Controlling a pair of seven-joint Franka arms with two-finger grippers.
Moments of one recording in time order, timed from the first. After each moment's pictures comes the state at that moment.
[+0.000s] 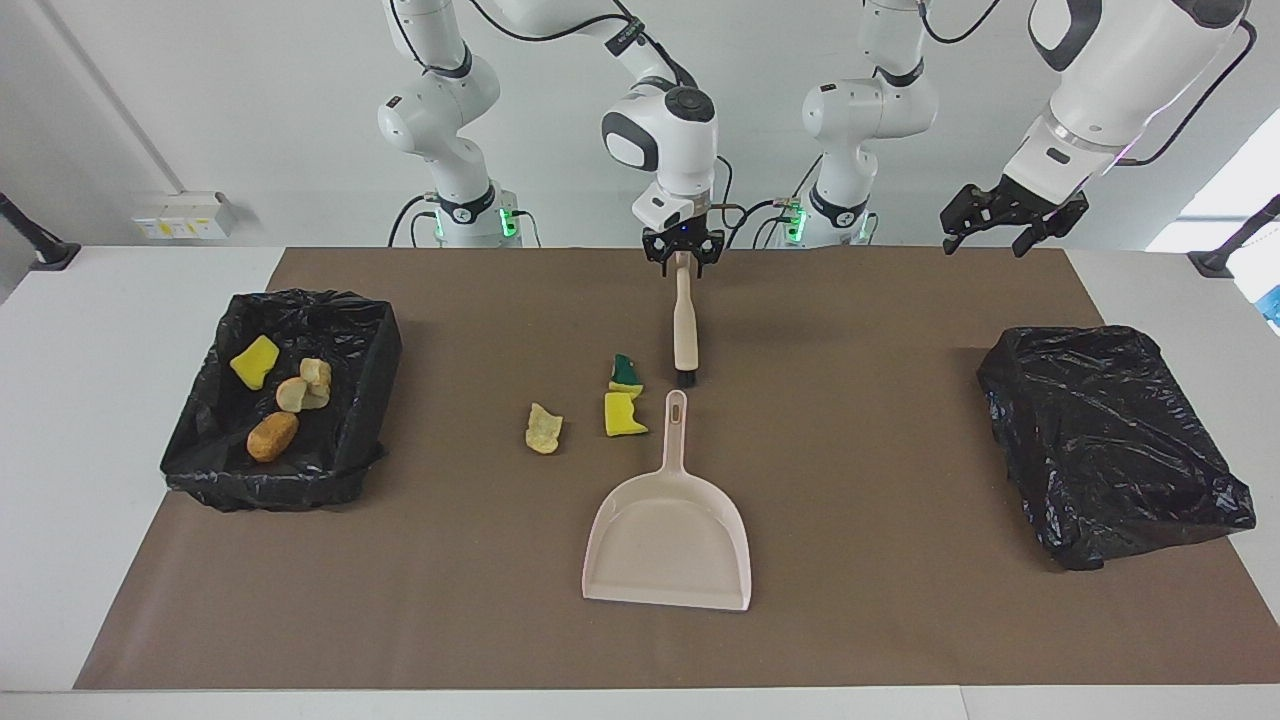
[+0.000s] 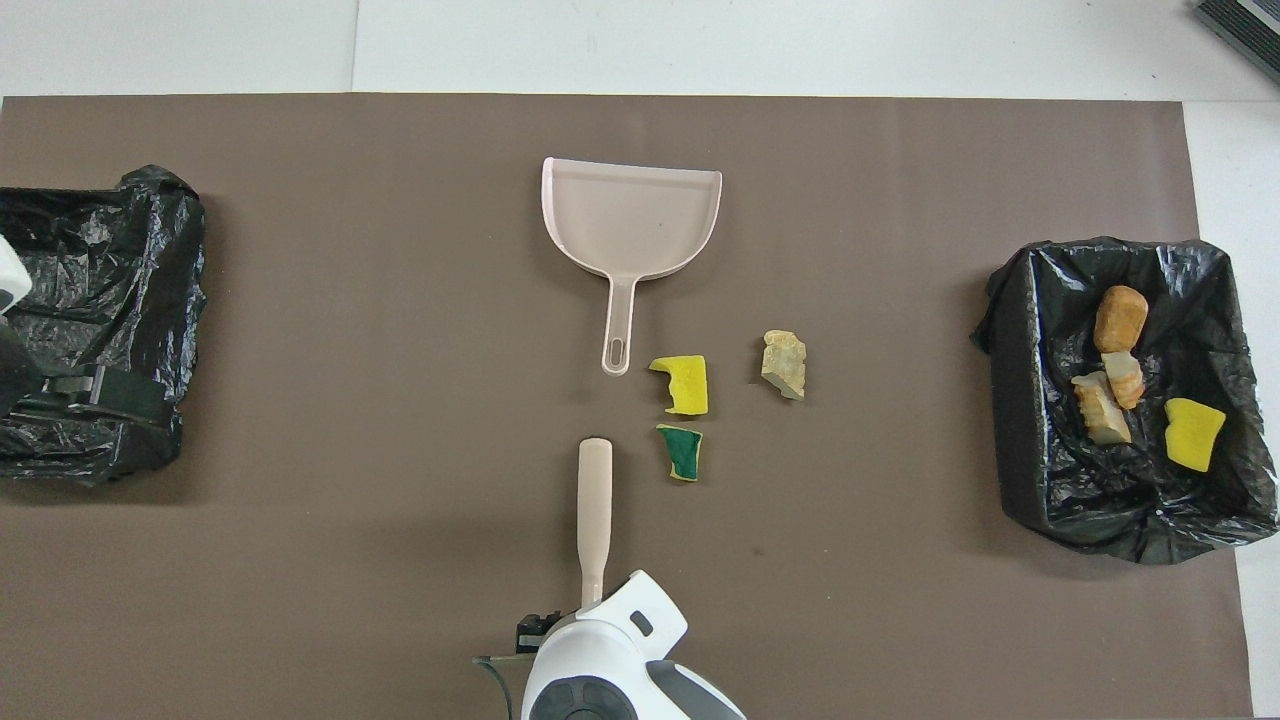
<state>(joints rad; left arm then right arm) 0.02 -0.12 -0.08 -1.72 -0.04 1.49 0.03 0.90 0.05 0.07 -2.26 0.04 2.33 1.04</state>
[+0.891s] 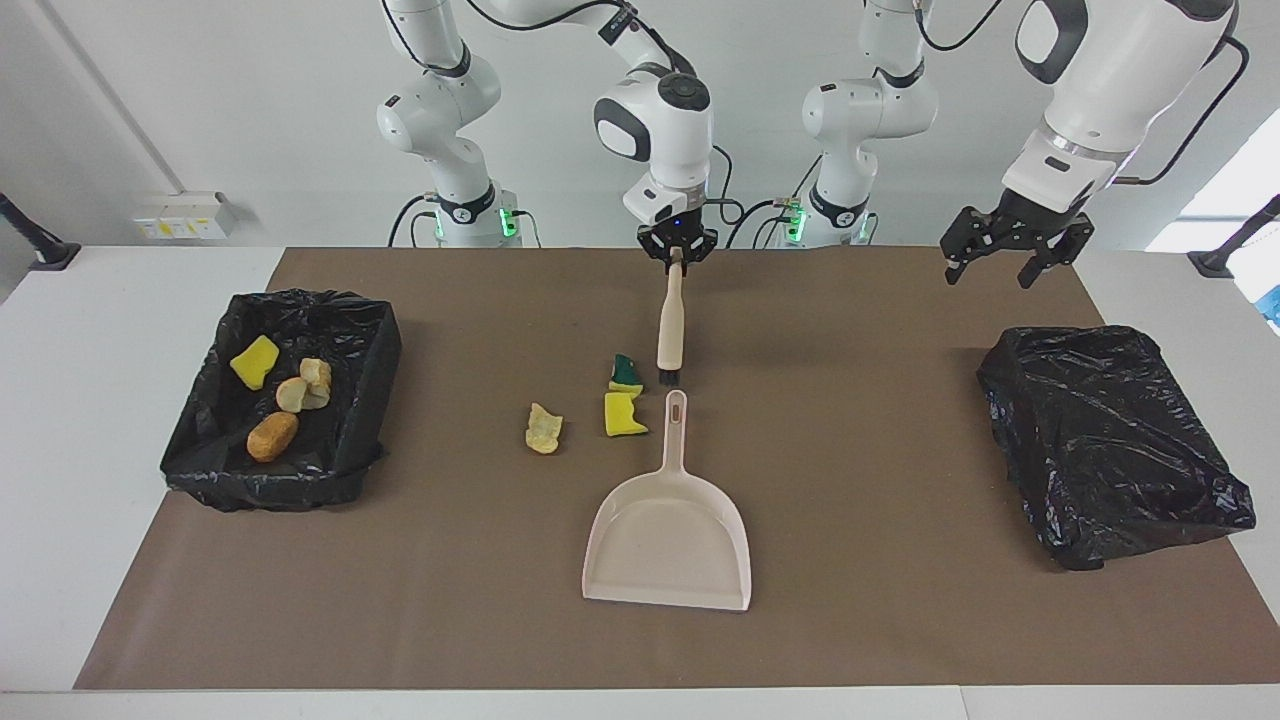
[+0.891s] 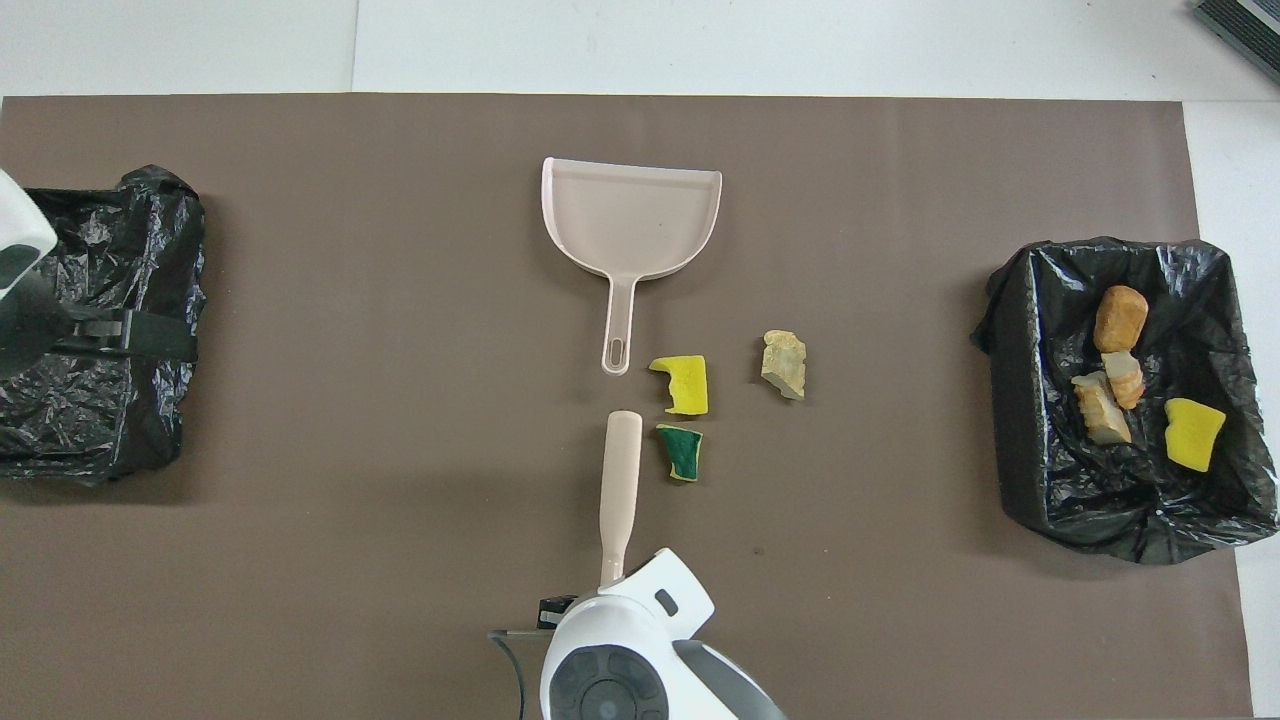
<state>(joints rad) 0.02 -0.06 -0.12 -1.71 -0.04 1.72 0.03 0.82 -0.04 0.06 -2.21 0.04 2.16 1.00</state>
